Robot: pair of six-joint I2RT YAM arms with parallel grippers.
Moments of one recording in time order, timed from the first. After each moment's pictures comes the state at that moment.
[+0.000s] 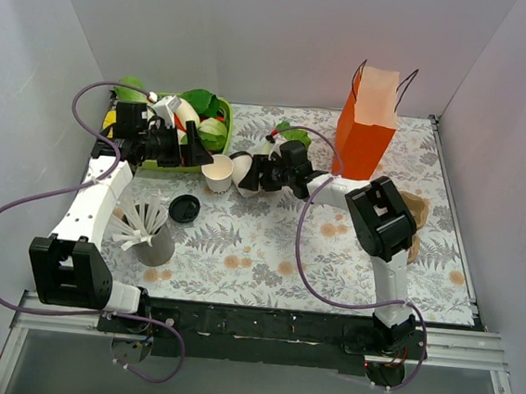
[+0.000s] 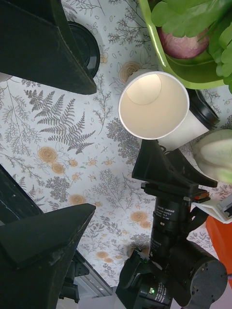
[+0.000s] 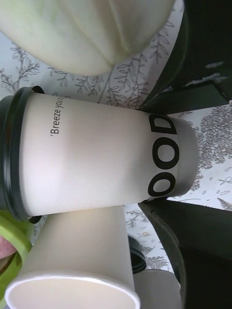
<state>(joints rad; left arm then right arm) -0.02 1.36 1.24 -0.58 0.63 -0.21 0.64 2.13 1.36 0.21 -0.38 0.49</state>
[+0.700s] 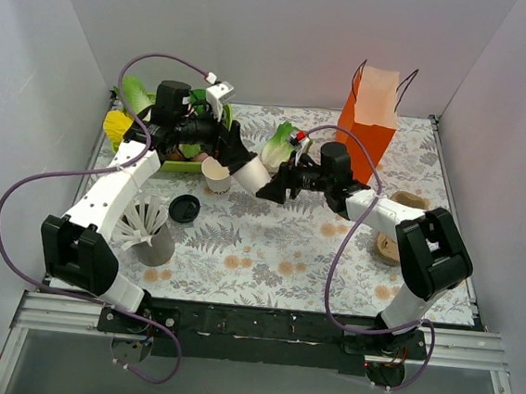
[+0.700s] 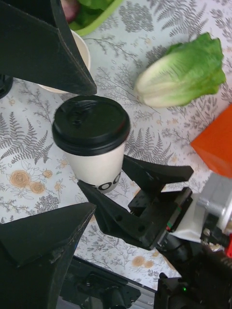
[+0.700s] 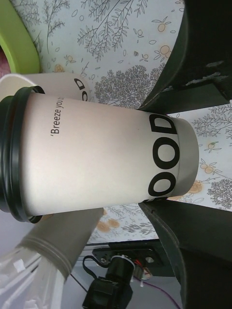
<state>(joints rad) -0.25 1.49 1.44 -0.50 0.72 0.06 0.54 1.70 1.01 0.38 -0.80 0.30</state>
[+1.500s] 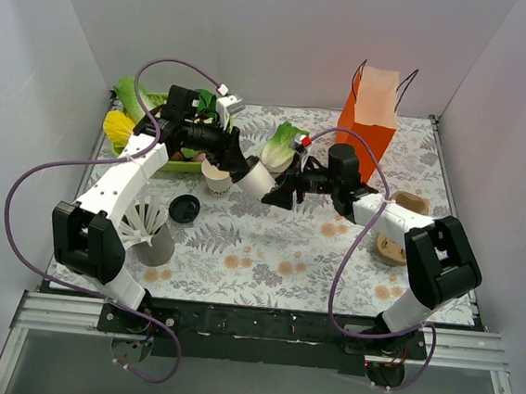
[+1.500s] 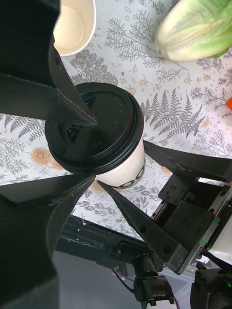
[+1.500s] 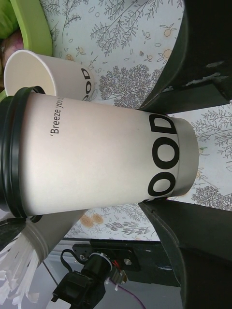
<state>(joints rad) -0.30 1.57 1.49 -0.67 0.85 0.14 0.52 1.63 0.95 0.38 -0.93 0.16</state>
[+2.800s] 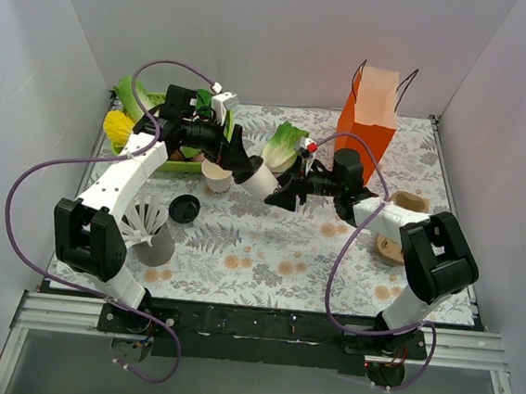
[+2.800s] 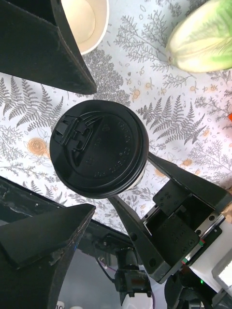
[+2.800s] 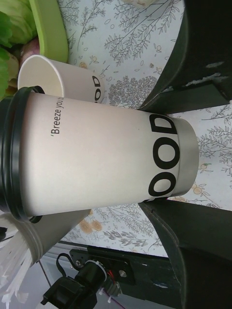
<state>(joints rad) -0.27 1.60 1.49 -0.64 0.82 0.03 0.49 1.66 0.89 0.56 -0.98 0.14</state>
